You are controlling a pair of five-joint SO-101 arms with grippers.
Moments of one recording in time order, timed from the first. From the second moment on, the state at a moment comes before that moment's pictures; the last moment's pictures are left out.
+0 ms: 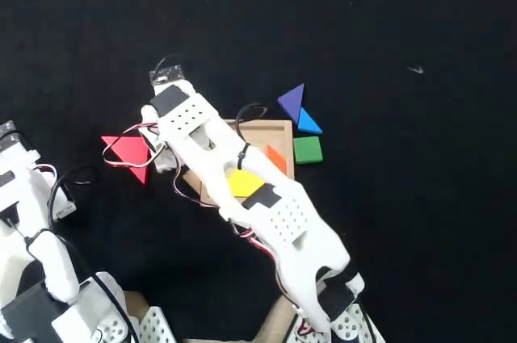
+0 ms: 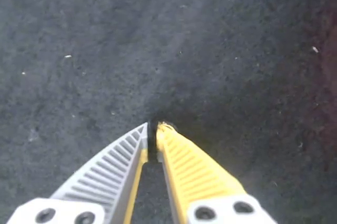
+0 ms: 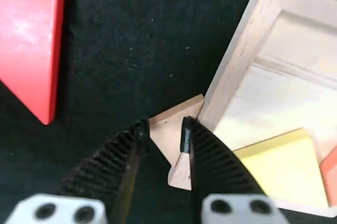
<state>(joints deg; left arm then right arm) -41.9 -18.3 53.4 52.2 -3.4 -42.2 48.7 -39.1 92.8 -27.2</state>
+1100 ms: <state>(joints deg) -41.8 -18.3 53.4 52.2 -3.3 -43.9 51.3 -49.4 99.1 -16.7</state>
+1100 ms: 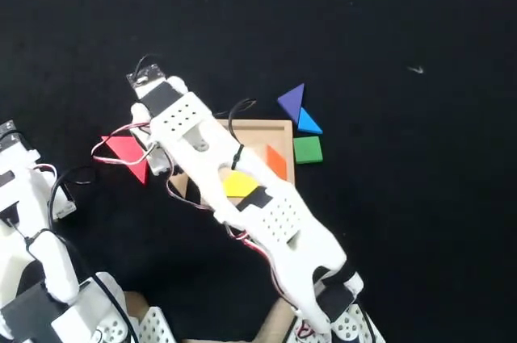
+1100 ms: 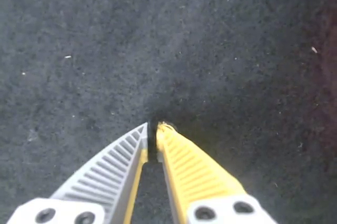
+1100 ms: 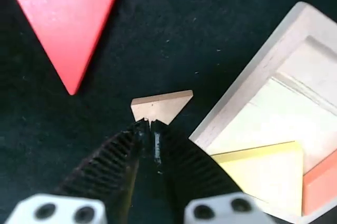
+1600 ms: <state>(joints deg) -41.8 -18.3 53.4 52.2 -3.3 -43.6 54.5 -48.7 99.1 -22.0</state>
